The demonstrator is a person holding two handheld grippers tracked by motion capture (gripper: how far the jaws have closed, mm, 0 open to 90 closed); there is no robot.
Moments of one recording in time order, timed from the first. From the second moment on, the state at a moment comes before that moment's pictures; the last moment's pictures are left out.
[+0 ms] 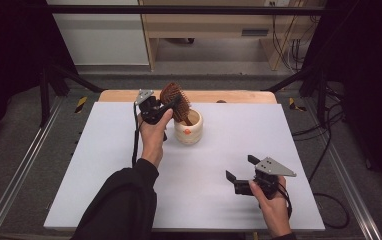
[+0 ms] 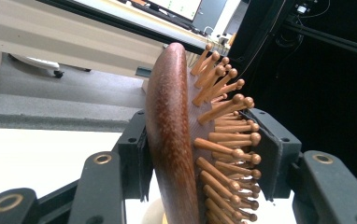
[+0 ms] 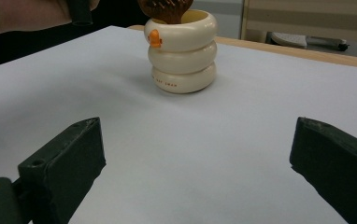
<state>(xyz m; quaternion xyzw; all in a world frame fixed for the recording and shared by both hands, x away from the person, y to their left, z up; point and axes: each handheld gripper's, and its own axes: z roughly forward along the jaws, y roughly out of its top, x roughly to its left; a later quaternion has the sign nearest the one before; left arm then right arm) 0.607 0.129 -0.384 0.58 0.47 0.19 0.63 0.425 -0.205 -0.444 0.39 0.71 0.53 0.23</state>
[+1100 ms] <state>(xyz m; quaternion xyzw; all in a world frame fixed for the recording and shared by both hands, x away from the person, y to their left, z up) 0.610 0.132 -0.386 0.58 0.48 0.20 0.63 0.425 -0.204 -0.444 0.39 0.72 0.53 0.23</state>
